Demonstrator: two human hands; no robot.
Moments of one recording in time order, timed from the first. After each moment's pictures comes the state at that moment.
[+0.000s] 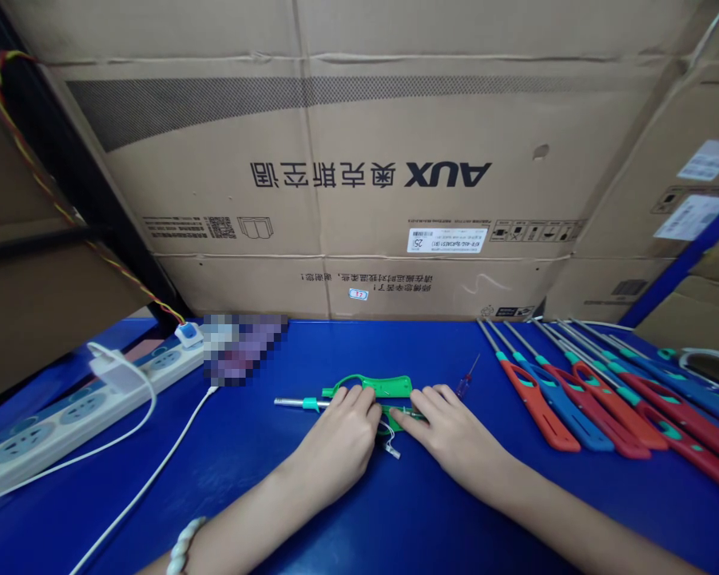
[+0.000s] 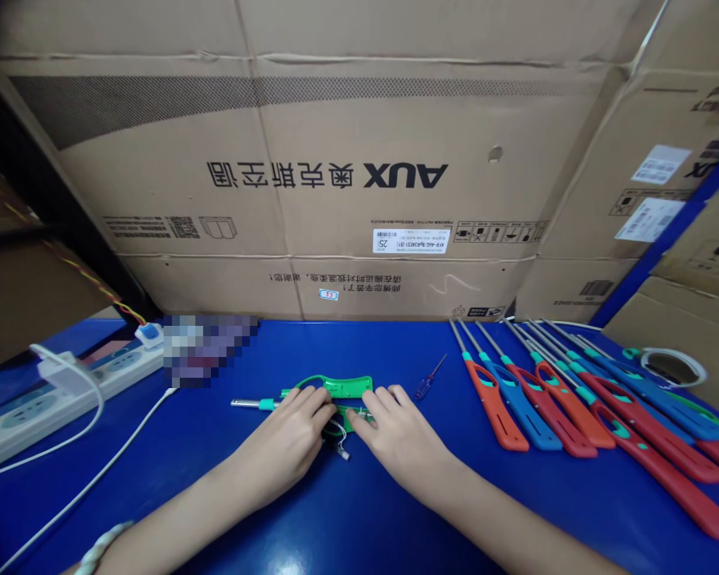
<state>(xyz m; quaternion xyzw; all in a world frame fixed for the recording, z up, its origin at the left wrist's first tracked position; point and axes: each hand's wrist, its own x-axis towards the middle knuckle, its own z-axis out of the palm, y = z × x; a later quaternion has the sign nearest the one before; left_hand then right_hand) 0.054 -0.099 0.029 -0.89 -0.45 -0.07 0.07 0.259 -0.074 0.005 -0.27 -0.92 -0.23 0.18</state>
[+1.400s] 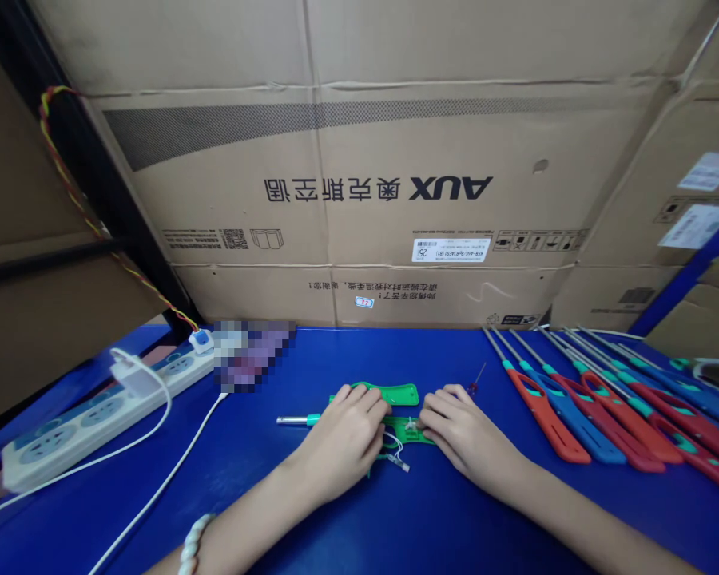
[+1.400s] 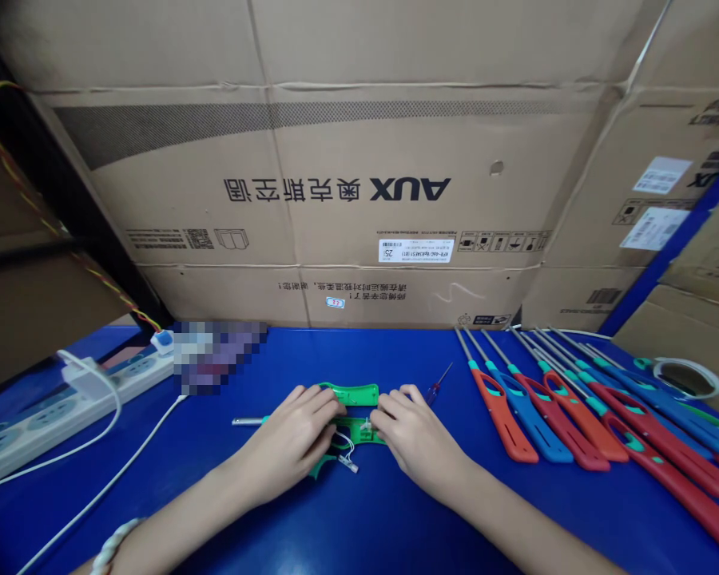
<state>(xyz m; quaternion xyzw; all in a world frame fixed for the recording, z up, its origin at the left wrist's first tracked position) 0.049 -0.096 0.046 -0.89 -0.44 -0.11 0.02 0.265 -0.068 0.014 -0.30 -0.93 -0.06 0.22</state>
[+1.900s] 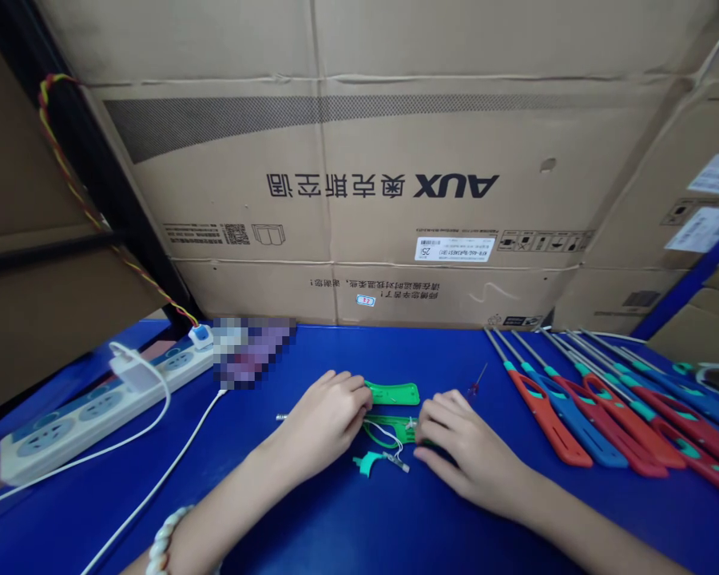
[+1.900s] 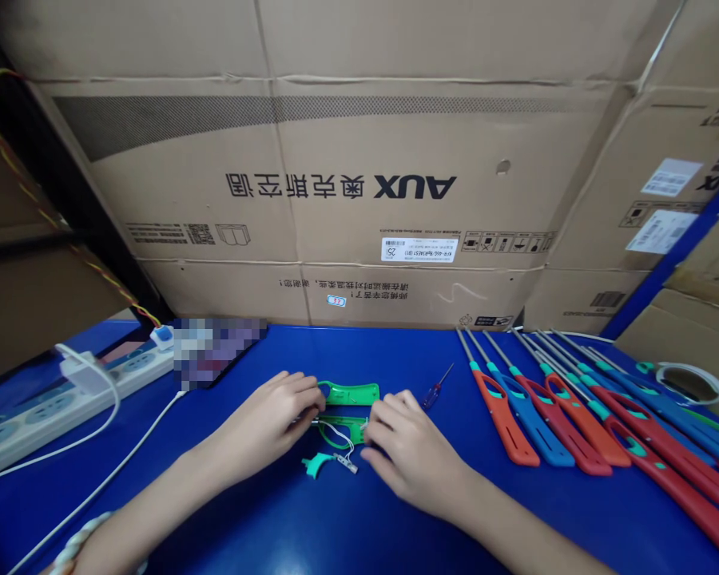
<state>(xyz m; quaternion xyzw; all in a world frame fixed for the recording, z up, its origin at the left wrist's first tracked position) 0.030 -0.088 0.069 -0.88 -0.47 -0.09 -0.02 0.264 -0.084 0.032 -0.29 -0.93 0.04 0.20</state>
